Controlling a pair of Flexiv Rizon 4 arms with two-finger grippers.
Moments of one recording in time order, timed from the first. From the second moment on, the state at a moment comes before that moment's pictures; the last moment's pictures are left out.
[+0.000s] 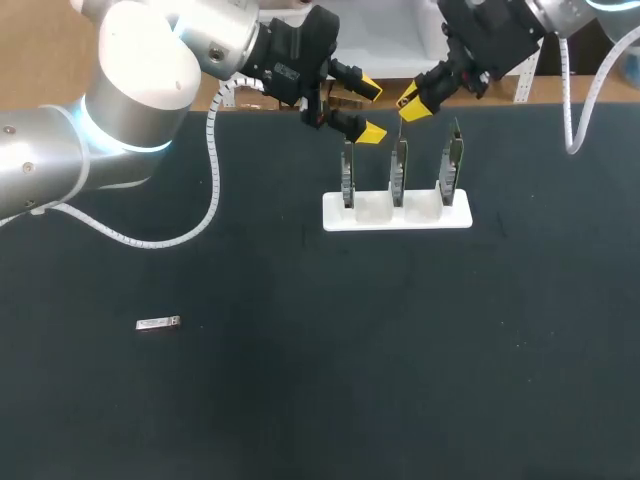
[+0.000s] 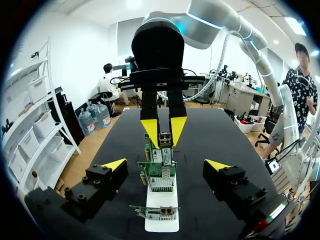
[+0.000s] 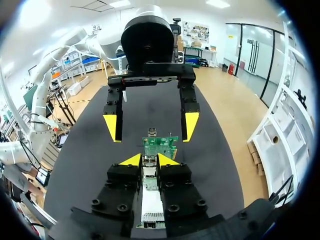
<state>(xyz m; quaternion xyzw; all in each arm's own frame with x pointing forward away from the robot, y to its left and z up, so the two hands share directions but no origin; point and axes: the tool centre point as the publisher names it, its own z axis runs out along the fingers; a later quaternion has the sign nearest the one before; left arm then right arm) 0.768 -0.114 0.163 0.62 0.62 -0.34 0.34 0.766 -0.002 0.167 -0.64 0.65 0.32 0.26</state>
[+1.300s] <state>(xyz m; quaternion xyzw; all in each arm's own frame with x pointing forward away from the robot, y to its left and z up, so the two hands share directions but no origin) 0.768 -0.114 0.163 0.62 0.62 -0.34 0.34 0.769 0.000 0.168 -0.65 0.65 0.30 0.26</state>
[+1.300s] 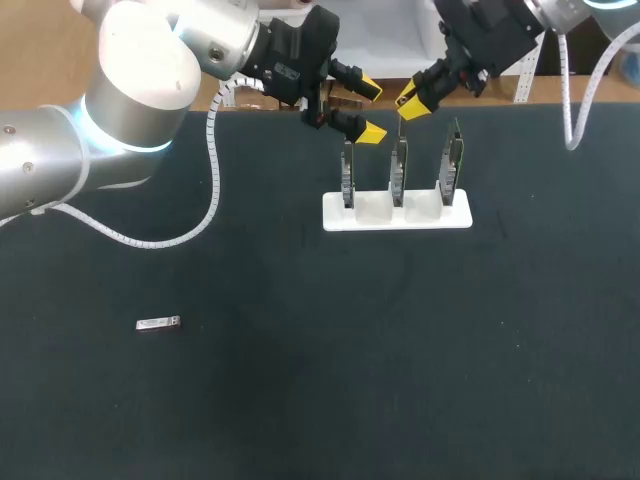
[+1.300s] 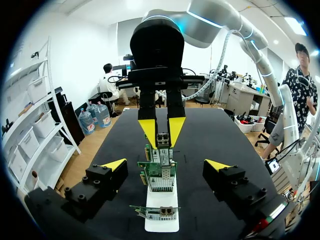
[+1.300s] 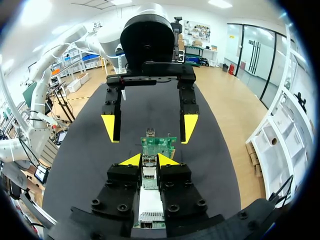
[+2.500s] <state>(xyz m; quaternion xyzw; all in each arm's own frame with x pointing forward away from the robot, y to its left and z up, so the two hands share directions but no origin) 0.768 -0.114 0.163 0.62 0.62 -0.34 0.34 0.768 0.000 0.166 -0.65 0.65 0.31 0.26</state>
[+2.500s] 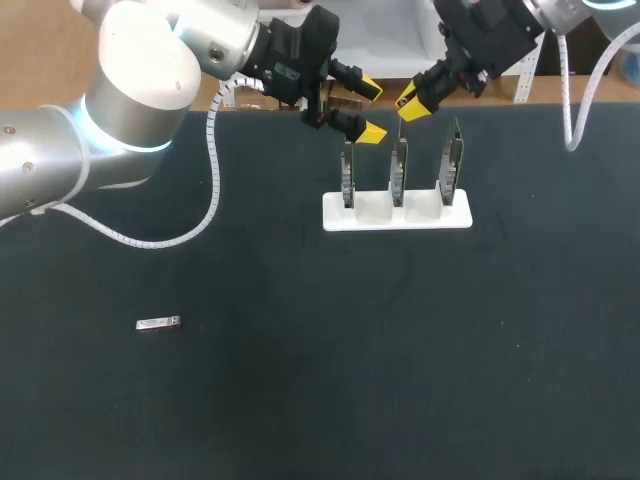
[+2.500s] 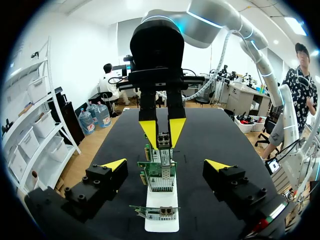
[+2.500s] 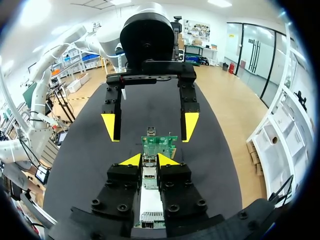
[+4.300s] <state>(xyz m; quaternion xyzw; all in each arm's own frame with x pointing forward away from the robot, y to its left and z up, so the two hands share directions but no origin) 0.768 -0.114 0.163 0.62 0.62 -0.34 0.34 0.771 -0.007 0.168 -0.61 0.67 0.32 0.28</state>
